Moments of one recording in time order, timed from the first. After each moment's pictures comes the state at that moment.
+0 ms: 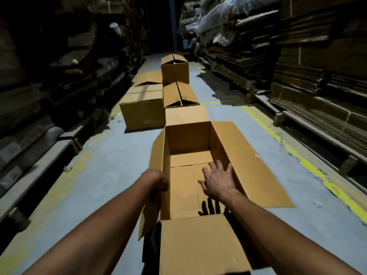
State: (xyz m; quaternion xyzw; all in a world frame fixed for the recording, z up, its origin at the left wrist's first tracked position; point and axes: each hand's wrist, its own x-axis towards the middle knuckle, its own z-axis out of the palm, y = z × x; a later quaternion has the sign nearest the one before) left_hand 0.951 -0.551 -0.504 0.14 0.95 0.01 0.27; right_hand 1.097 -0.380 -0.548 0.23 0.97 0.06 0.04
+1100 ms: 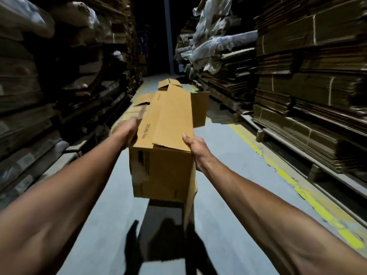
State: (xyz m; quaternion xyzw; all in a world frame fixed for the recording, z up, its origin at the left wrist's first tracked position) left_hand 0.970 -0.608 -0.310 0.04 0.83 0.55 0.06; right_hand 1.119 -0.430 -0.380 0.19 0.58 -0.77 -0.20
